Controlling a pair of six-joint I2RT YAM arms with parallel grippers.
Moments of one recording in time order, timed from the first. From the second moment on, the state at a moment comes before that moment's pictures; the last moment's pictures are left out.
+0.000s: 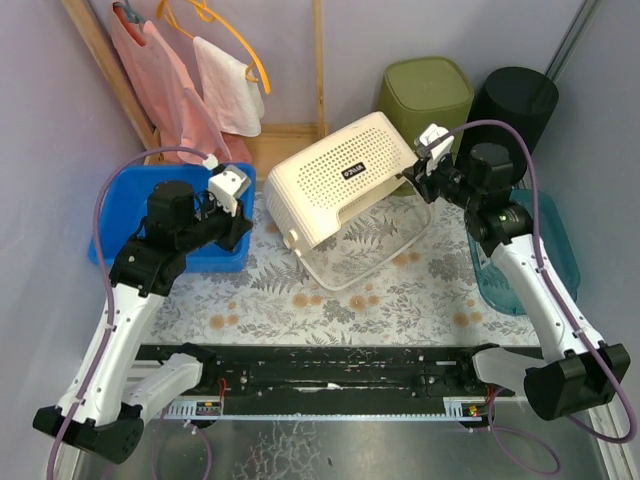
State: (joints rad) left arm -0.29 0.92 1.18 -0.73 0.29 0.17; right arm 0.26 1.19 1.16 -0.24 -0.46 -0.37
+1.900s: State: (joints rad) left arm -0.52 0.98 0.73 -0.23 0.32 0.10; right arm 0.10 0.98 0.93 -0.45 -0.31 -0.48
